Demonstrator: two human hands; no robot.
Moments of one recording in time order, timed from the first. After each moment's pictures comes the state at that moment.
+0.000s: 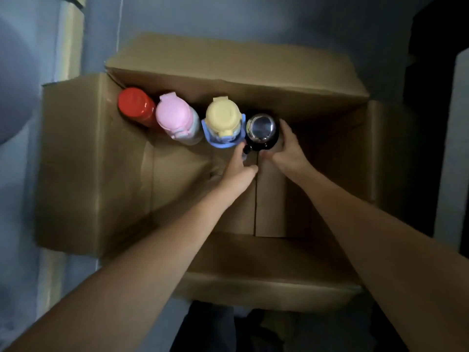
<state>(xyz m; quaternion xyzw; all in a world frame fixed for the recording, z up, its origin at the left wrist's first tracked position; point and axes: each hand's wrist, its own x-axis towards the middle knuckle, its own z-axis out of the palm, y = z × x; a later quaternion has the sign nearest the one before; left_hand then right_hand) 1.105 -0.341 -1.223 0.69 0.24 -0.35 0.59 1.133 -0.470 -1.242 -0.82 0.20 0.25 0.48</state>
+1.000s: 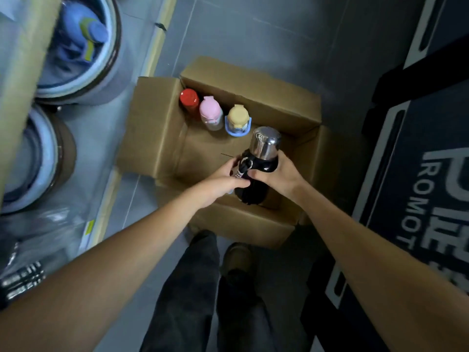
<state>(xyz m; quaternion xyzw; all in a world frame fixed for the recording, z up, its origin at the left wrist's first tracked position) 1.014 -0.305 -0.989 0.64 0.23 -0.42 0.60 1.051 -0.473 -0.993 -0.79 0.09 0.37 0.48</state>
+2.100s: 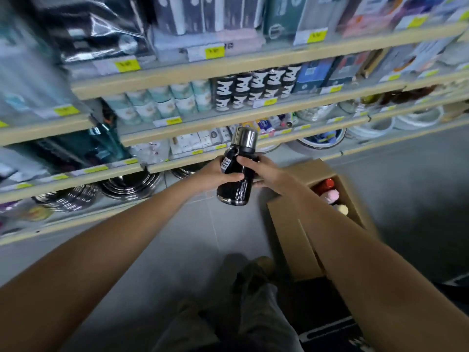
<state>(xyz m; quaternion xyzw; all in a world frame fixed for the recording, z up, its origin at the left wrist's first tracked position) 0.531 -0.162 -0.533 0.64 0.43 0.01 0.64 0.689 -0.219 -0.536 -0.67 -0.33 0.59 0.30</state>
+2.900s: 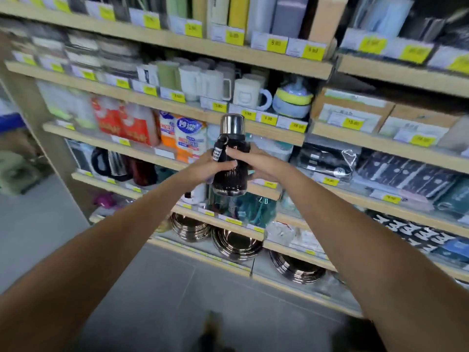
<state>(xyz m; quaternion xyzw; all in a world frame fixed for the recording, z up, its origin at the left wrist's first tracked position) 0.056 -0.156 -0.325 0.56 0.55 0.40 0.47 0.215 -0.100 -0.306 -0.44 -0.67 0.56 0.20</state>
